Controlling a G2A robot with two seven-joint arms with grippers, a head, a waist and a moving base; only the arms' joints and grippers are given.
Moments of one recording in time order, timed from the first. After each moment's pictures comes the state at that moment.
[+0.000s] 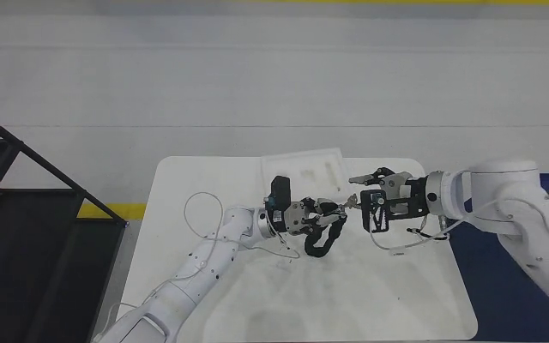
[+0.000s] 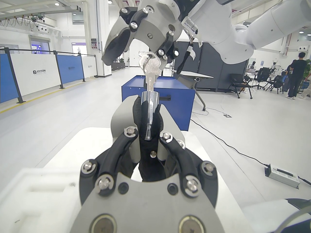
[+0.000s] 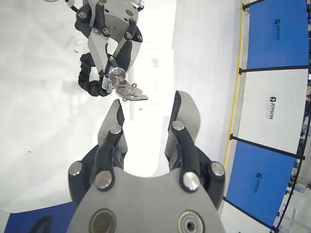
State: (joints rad) left arm 1.01 -1.35 -0.89 -1.13 1.42 -0.97 0.71; right arm -0.79 -0.67 0.97 -1.95 -1.15 -1.01 0.46
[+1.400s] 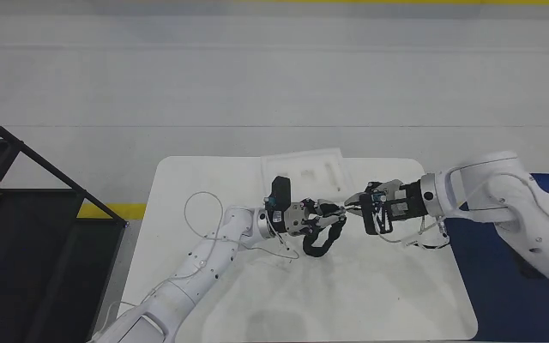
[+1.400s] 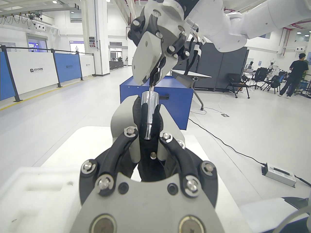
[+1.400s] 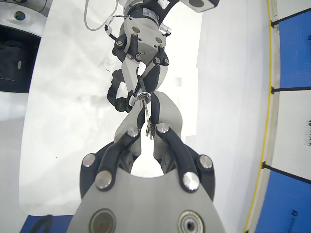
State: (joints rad) left arm 1.00 -1.34 -0.86 -1.12 1.41 -0.98 0.71; right arm -0.58 -0.60 0.68 -1.84 -0.86 -1.00 0.41
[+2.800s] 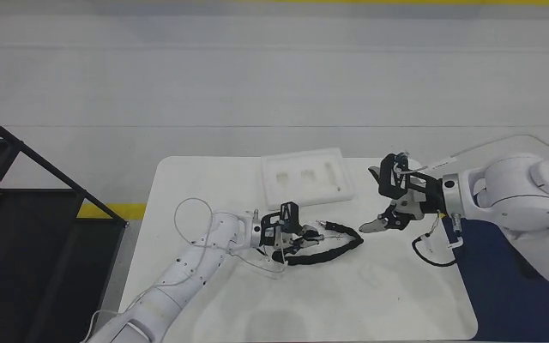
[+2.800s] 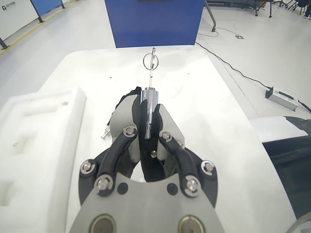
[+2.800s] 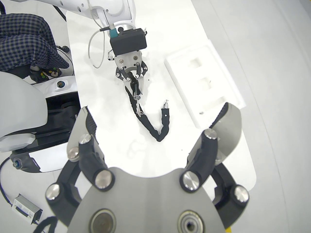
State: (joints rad) left arm 1.05 -1.26 -0.92 -1.16 1.61 -1.00 0.34; right arm -0.72 -0.54 0.84 -1.87 -0.23 -0.71 0.83
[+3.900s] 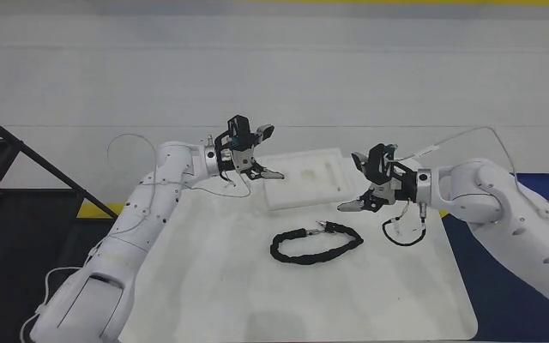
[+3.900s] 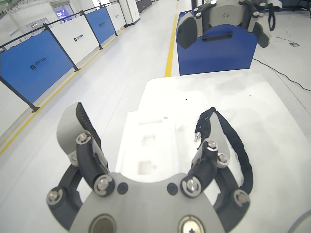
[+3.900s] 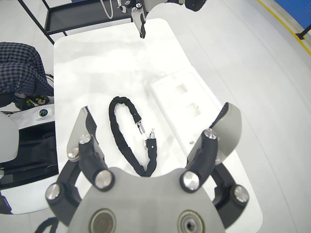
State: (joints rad) left arm 0.69 -1.10 -0.95 -1.09 1.42 -1.01 0.41; right arm -0.66 -0.71 0.71 -1.59 -0.53 -0.82 0.37
